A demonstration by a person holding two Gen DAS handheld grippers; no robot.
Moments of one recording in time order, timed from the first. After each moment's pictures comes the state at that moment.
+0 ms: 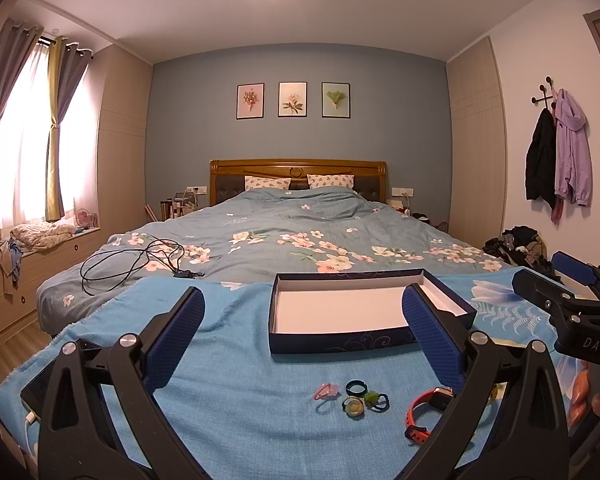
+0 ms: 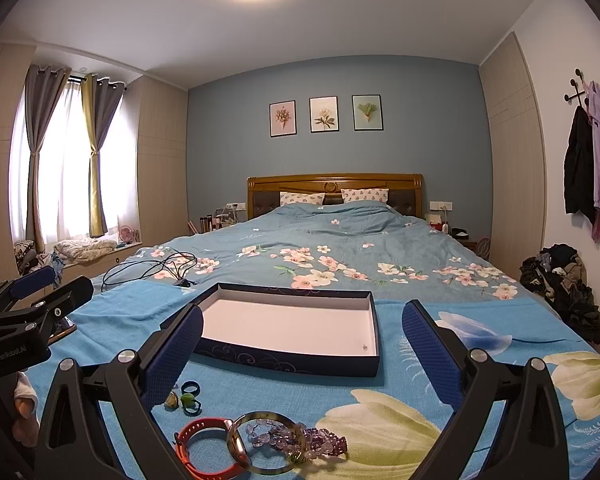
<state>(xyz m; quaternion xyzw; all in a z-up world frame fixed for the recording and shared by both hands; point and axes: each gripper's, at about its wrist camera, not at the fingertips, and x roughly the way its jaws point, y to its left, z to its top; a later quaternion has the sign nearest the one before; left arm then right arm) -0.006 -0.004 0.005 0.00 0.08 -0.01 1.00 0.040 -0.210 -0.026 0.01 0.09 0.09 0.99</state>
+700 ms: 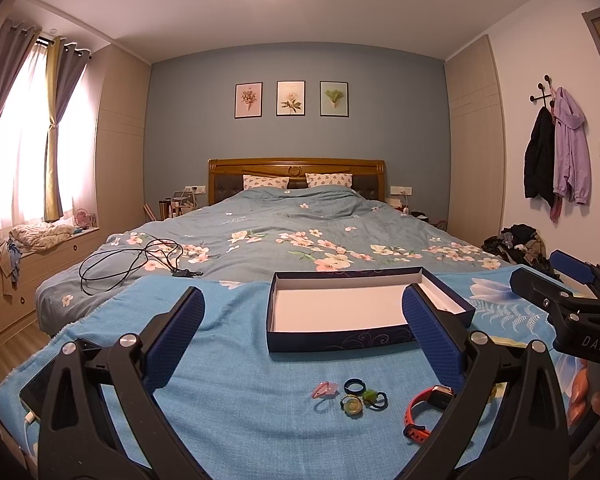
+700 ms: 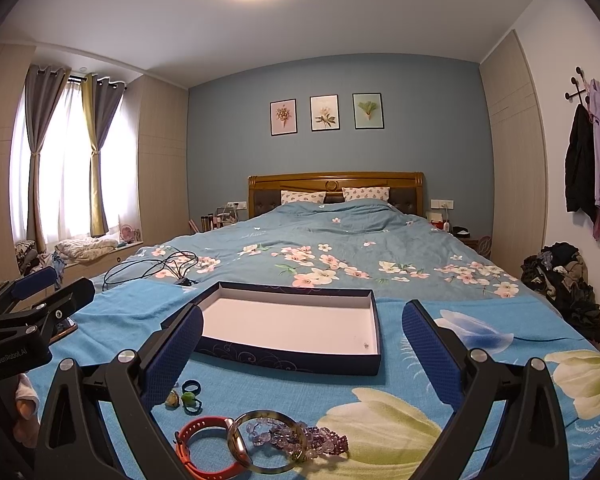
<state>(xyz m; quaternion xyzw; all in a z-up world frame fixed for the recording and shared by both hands) -0.006 -0.005 0.002 0.00 0.08 -0.01 1.00 0.042 -0.208 -0.028 0.01 0.10 0.10 0.99</state>
